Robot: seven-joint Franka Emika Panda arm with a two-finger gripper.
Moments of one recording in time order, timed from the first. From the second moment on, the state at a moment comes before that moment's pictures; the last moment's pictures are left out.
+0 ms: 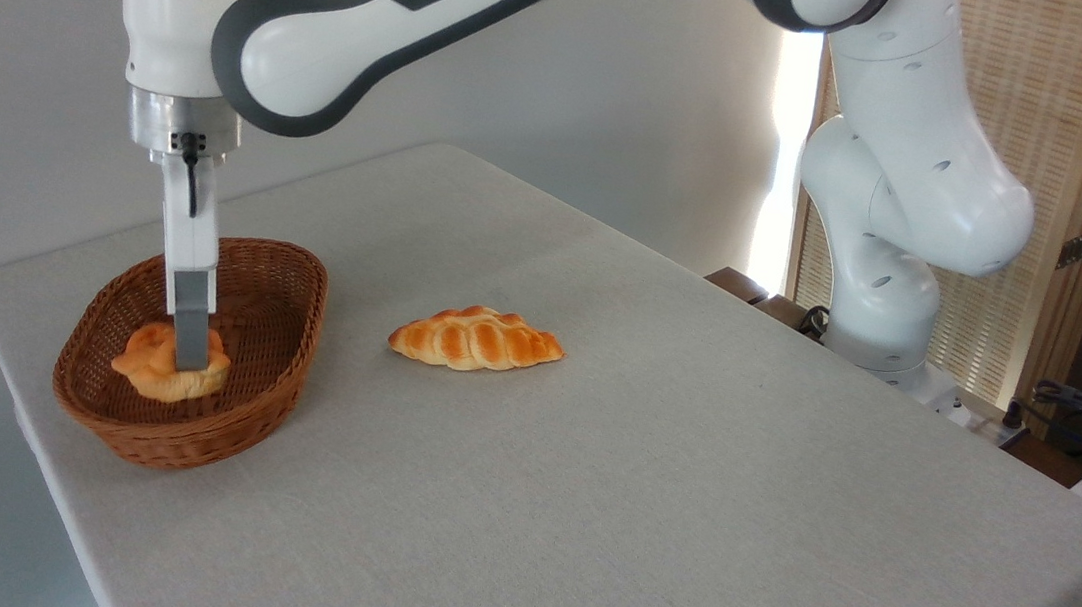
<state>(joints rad) -0.10 0.38 -0.37 -1.55 0.23 2.12 0.56</state>
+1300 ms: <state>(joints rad) -0.08 0.19 -0.15 -1.50 0.04 1.88 0.67</state>
